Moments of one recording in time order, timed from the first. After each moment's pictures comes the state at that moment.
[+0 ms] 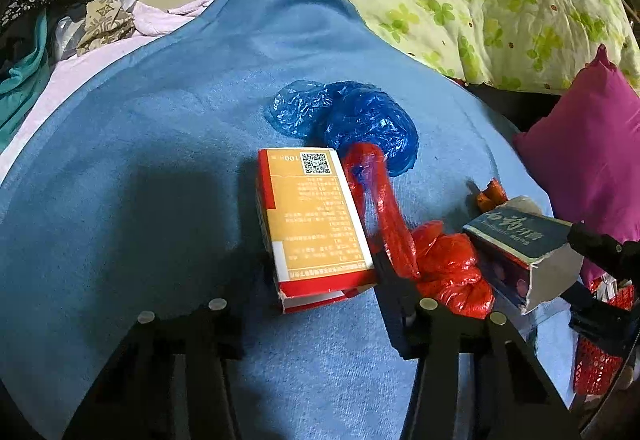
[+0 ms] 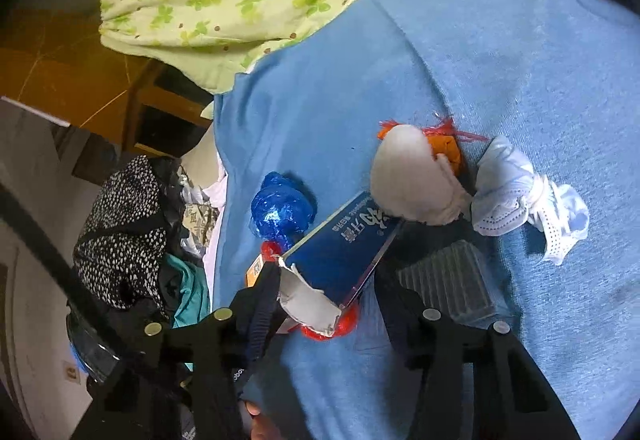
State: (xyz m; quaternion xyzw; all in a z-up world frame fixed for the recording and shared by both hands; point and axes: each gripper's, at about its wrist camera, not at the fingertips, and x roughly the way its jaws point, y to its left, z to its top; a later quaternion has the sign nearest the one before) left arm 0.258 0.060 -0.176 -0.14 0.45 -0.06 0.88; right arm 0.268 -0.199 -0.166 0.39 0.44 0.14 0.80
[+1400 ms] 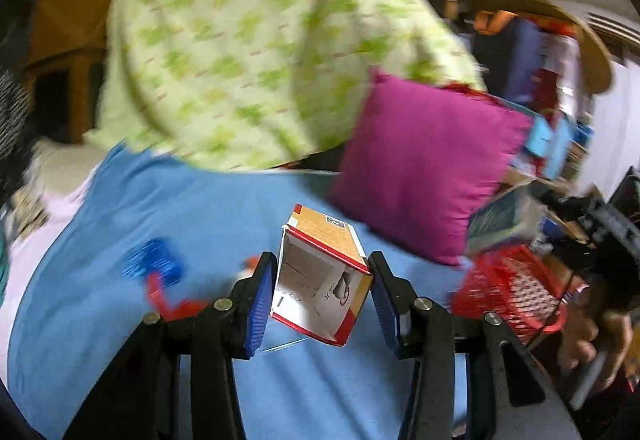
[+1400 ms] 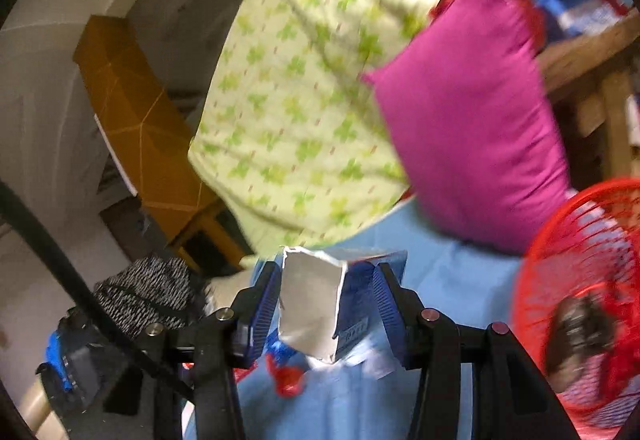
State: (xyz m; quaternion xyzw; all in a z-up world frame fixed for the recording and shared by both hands) left arm 0.107 -0.095 0.001 -0.03 0.23 -0.27 0.93; right arm 0.039 -0.371 -0.012 0.30 0.11 0.06 0.95
